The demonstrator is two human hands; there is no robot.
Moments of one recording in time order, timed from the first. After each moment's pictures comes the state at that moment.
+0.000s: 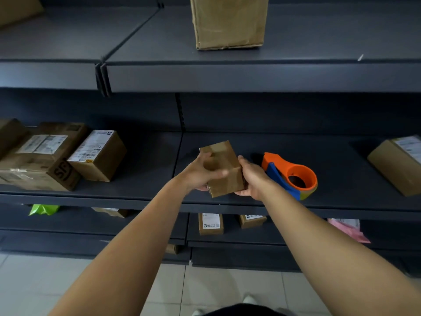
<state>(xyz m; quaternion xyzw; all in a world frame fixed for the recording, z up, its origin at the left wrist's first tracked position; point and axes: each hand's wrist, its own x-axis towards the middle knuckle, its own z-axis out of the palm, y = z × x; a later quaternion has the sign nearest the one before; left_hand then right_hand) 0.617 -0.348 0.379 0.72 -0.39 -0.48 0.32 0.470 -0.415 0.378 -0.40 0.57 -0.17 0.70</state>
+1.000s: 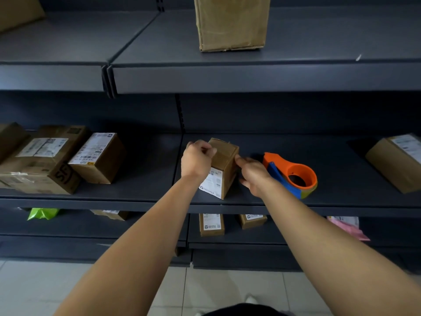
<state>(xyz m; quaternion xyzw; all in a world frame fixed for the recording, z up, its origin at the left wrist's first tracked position) 0.611 -0.361 0.392 0.78 -0.40 -0.21 0.43 0.476 -0.408 0.391 -0.42 0.57 -0.24 0.66</state>
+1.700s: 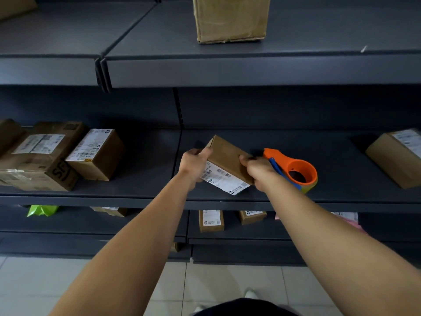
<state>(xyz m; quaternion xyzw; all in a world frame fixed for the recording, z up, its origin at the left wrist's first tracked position) 0.611 -0.355 0.386 0.75 -0.24 -0.41 0.45 0.469 -0.439 0.355 -0.46 0.63 -0.20 0.59</state>
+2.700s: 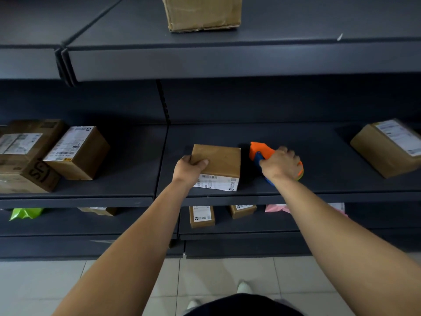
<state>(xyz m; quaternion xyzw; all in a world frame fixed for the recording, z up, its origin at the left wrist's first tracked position) 0.594 -0.356 0.350 0.77 -0.28 -0.39 0.42 0.400 -0.450 0.361 -0.64 0.75 -0.09 0.16</state>
